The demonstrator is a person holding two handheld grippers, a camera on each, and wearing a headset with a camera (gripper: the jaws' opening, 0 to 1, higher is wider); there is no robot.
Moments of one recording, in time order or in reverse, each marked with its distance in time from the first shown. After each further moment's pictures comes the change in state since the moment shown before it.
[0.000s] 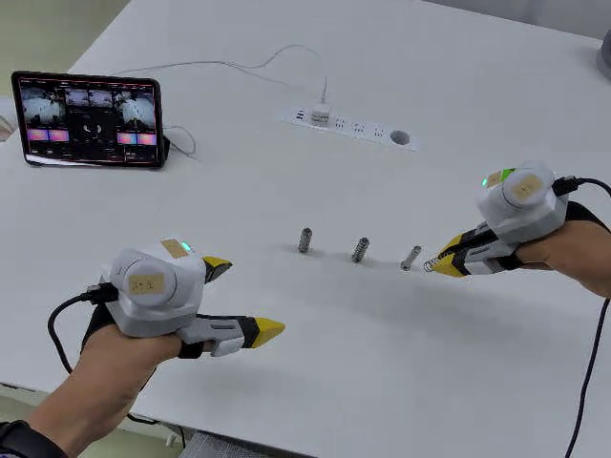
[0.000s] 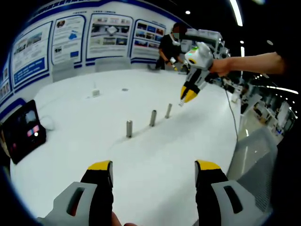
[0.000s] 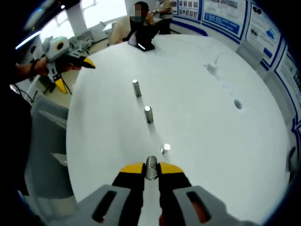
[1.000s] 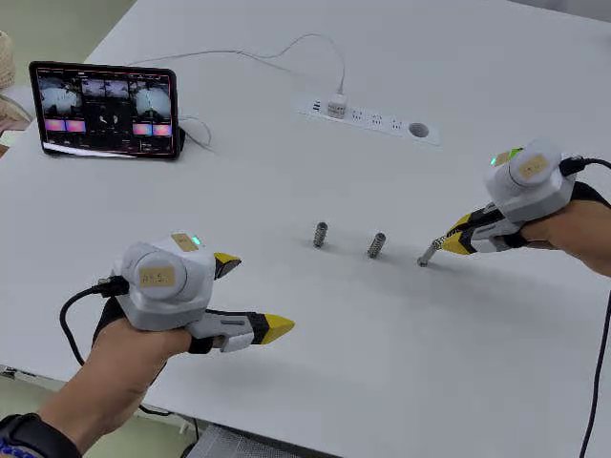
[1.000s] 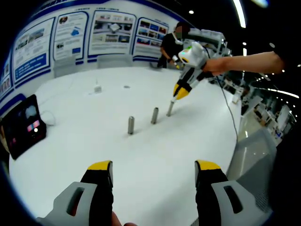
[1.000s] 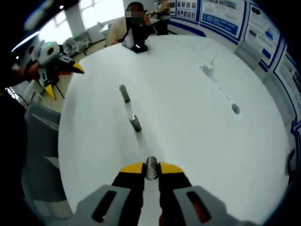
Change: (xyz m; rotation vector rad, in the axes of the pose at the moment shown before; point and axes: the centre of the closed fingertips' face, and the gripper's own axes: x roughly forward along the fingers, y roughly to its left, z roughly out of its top) left arm -0.002 0.003 -0.004 -0.028 0.013 0.001; right arm 0.015 -0.019 0.018 0.002 -0.012 -0.018
